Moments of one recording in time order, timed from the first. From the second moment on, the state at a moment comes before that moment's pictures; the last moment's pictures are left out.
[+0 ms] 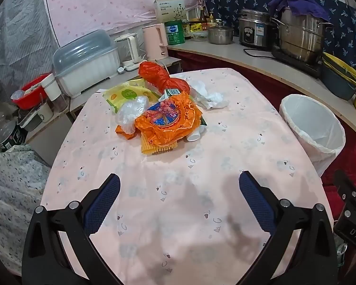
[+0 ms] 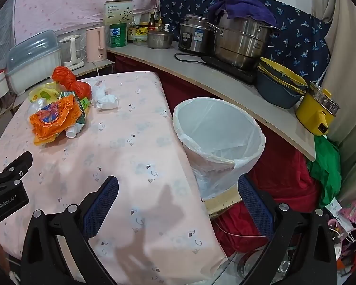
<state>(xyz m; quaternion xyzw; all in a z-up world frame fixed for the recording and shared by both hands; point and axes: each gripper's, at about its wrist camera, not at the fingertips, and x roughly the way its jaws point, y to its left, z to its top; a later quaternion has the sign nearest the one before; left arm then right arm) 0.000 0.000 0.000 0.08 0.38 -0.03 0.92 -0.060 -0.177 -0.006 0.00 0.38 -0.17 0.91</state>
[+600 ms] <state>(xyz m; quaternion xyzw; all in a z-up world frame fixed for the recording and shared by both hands) -0.004 0.000 -0.002 0.08 0.38 -0.03 0.92 -0.064 -0.176 -0.005 -0.01 0.38 -0.17 0.91</state>
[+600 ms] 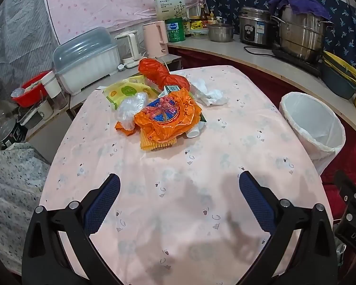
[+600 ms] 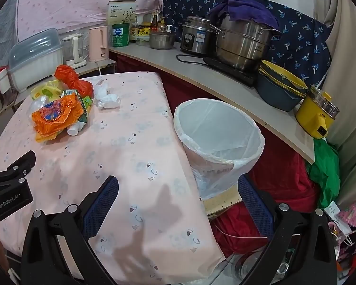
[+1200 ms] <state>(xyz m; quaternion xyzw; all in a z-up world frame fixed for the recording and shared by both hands) -0.004 -0.001 -0.004 0.08 0.39 -0.03 0.92 -0.064 -0.174 -0.003 -0.01 0.38 -0.17 0.91</state>
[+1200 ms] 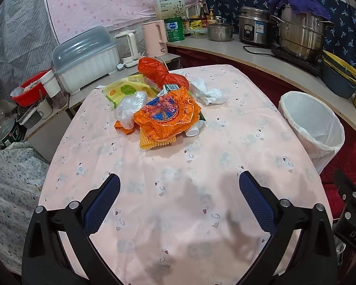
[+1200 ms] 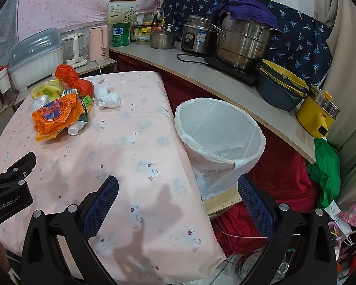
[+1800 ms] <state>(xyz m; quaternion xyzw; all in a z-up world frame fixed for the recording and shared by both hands) -0.004 0.001 -0.006 0.08 0.39 -0.04 0.92 -0.064 -0.173 -0.003 -0.01 0.38 -0.17 0.91</state>
